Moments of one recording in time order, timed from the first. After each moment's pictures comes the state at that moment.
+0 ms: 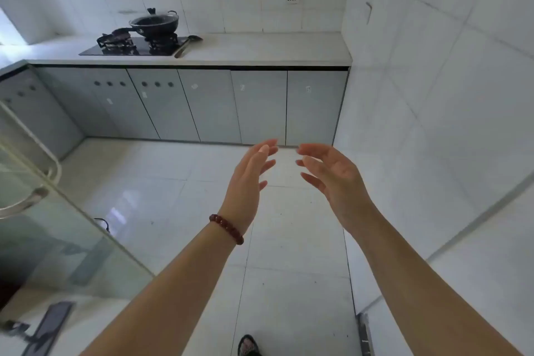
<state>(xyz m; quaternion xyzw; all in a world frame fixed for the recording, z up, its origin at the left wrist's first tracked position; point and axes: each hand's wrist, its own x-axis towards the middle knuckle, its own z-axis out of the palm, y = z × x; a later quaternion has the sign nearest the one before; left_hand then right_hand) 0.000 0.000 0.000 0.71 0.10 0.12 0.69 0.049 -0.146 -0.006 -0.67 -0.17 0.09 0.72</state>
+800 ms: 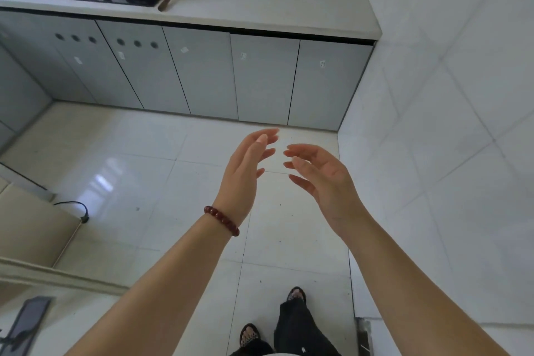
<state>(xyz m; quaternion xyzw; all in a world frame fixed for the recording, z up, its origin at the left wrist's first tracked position) 0.164 0.126 -0.045 0.69 0.13 0.10 0.70 0.200 -0.012 -0.049 -0.67 -0.13 0.16 0.71</state>
